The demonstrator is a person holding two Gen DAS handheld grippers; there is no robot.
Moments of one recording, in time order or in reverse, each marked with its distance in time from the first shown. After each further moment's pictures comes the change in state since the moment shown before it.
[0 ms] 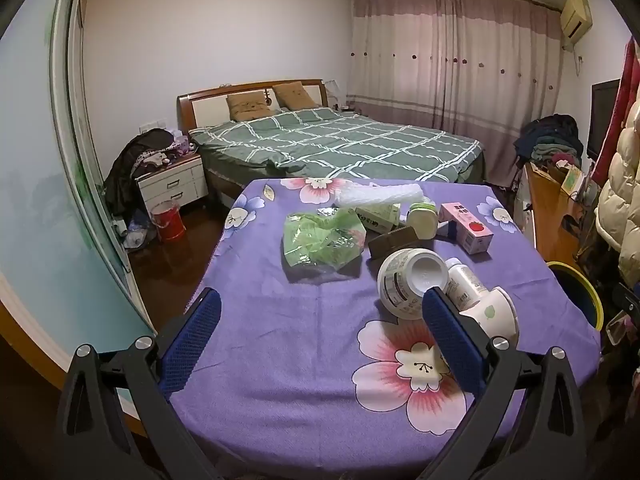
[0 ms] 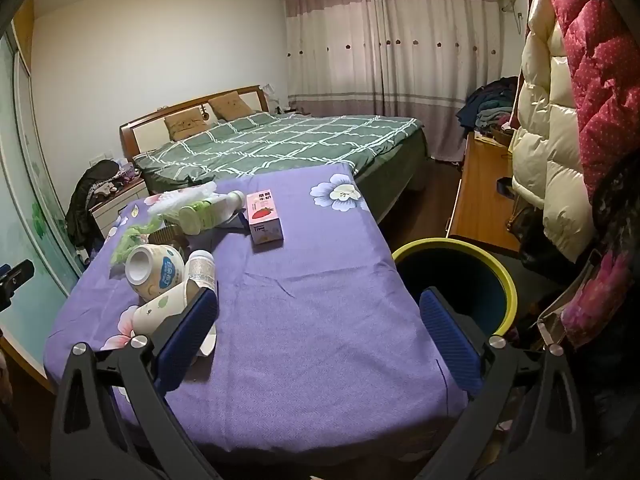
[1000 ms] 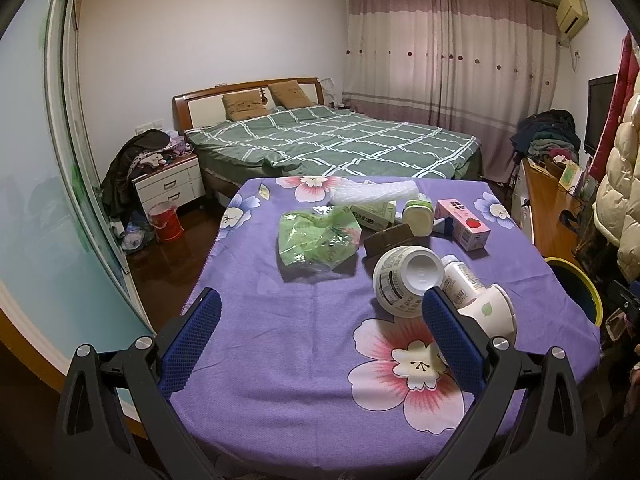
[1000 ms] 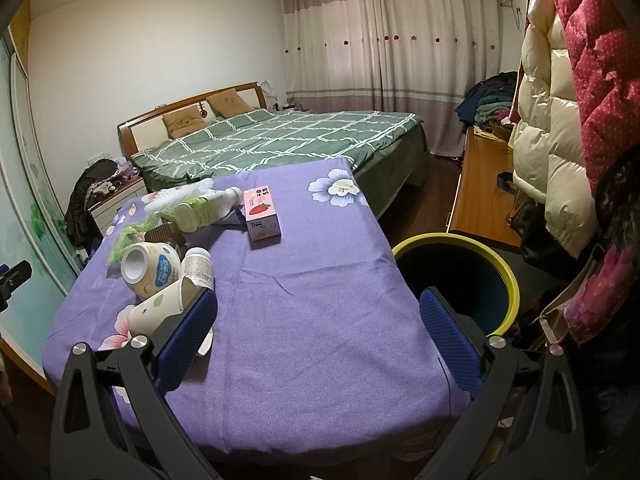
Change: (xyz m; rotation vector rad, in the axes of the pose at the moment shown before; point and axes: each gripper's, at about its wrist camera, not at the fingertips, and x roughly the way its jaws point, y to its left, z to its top) left arm 0.004 -0.006 0.000 0.014 0.008 -0.002; right arm 0.009 -0.003 -0.007 0.006 0.008 0.000
